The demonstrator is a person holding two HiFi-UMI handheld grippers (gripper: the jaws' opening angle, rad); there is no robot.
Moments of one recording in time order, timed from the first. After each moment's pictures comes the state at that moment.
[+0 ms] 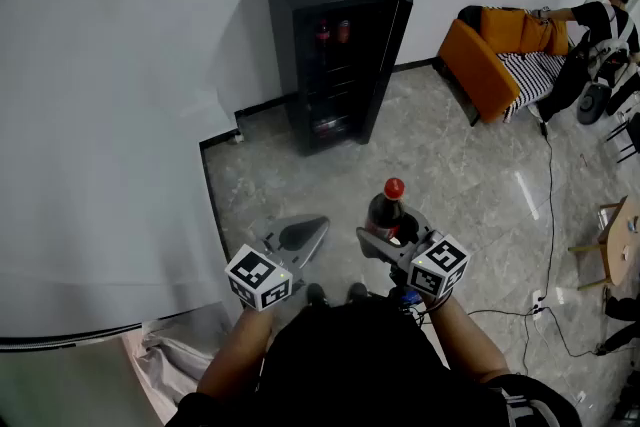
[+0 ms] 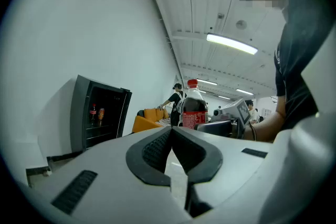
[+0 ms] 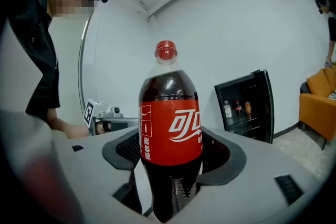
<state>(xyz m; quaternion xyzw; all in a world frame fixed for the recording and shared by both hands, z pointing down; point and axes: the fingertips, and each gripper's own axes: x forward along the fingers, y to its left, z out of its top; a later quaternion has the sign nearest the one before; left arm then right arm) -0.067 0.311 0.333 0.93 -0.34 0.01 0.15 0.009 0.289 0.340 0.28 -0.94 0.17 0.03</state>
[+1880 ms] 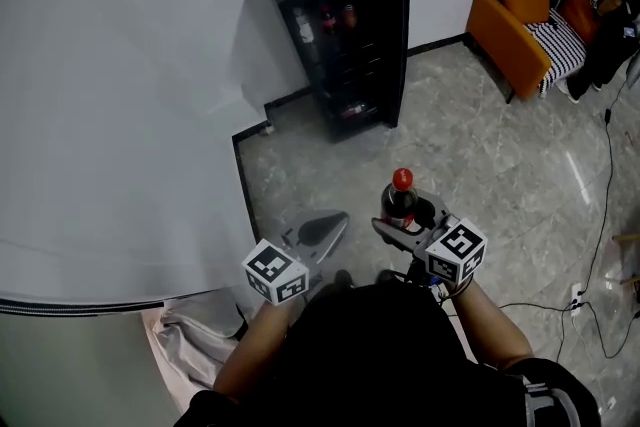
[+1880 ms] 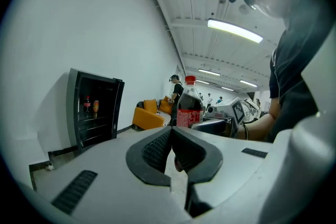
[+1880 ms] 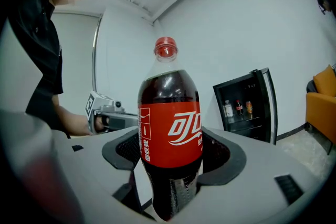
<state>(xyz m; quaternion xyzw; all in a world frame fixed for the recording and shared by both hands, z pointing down) 0.035 0.326 0.345 0.92 -0.35 0.06 0.17 0.099 0.295 0.360 0.23 -0.96 0.16 0.03</state>
